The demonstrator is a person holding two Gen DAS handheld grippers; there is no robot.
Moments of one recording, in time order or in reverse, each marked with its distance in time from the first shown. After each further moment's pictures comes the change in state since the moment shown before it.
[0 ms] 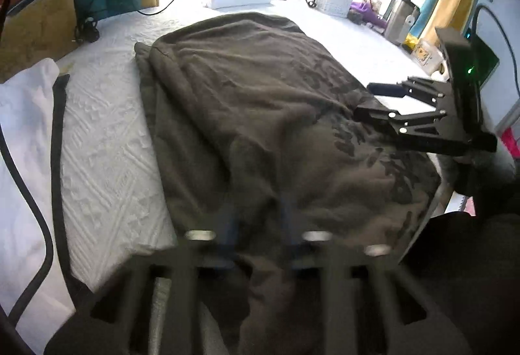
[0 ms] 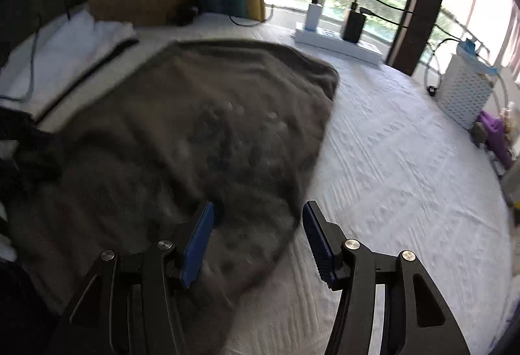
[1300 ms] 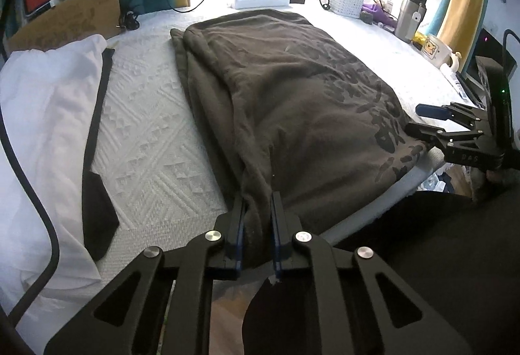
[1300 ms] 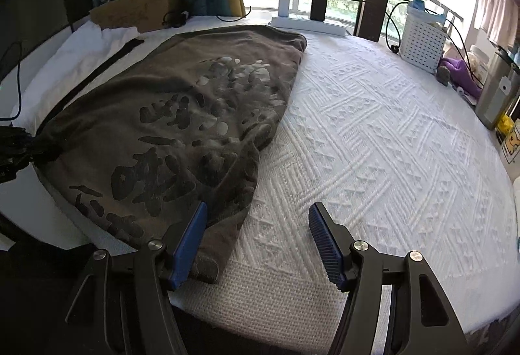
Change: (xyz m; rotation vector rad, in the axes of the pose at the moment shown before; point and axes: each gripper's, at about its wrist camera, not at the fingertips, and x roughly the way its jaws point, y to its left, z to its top) left arm -0.030 -0.023 -0.067 -0.033 -0.049 0.121; right arm -0.060 0.005 -0.085 0.130 -0.018 0.004
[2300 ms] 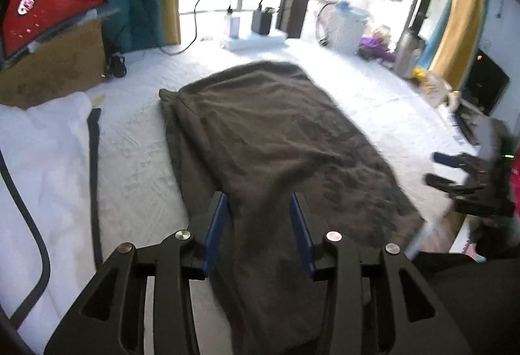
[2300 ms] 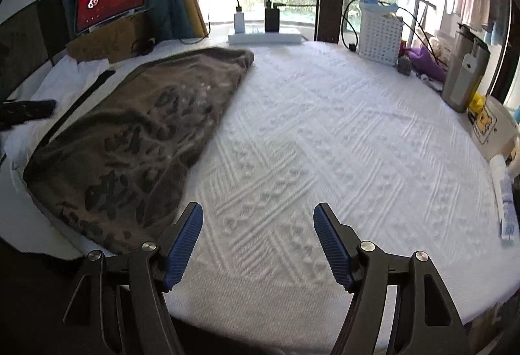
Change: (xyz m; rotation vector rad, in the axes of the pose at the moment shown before) left arm 0.013 0.011 0.094 -0.008 -0.060 -0.031; right arm -0.026 -0.058 0.001 0.098 -0.062 -0.041
